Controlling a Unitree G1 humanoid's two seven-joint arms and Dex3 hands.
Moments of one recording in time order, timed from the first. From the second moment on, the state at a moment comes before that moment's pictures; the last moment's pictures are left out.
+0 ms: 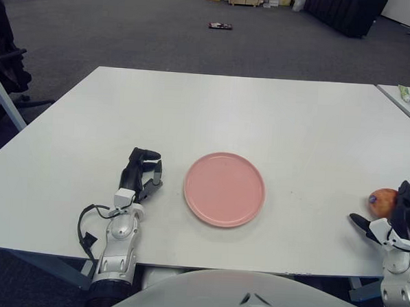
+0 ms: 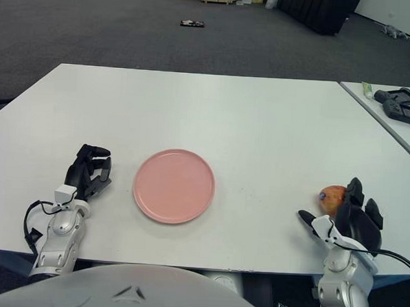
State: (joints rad) left arm 0.25 0.01 0.08 0.09 0.03 -0.25 0.08; right arm 0.41 -0.35 -0.30 -0.13 -0.68 0.33 -0.13
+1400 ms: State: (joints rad) left arm 0.26 0.01 0.09 0.09 0.02 -0.26 0.08; right arm 0.27 -0.40 -0.39 0.16 -0.52 0.47 -0.30
